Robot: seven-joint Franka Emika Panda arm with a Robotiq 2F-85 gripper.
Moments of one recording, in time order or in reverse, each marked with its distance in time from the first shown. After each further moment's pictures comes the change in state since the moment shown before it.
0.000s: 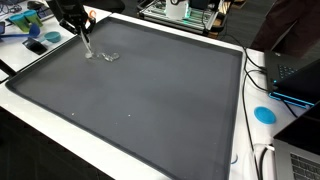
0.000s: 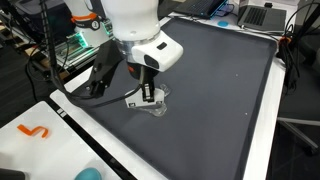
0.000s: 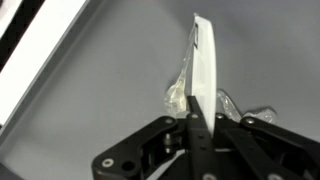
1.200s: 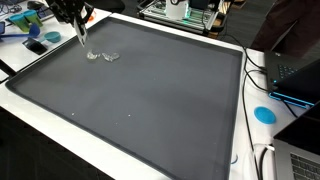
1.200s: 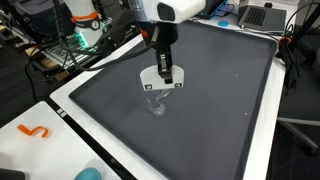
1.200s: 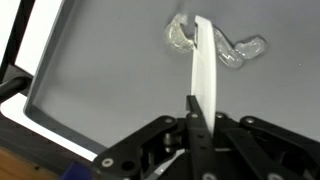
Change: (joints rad) arm 0.049 -0.112 0.025 -0.012 0.064 0.017 0.139
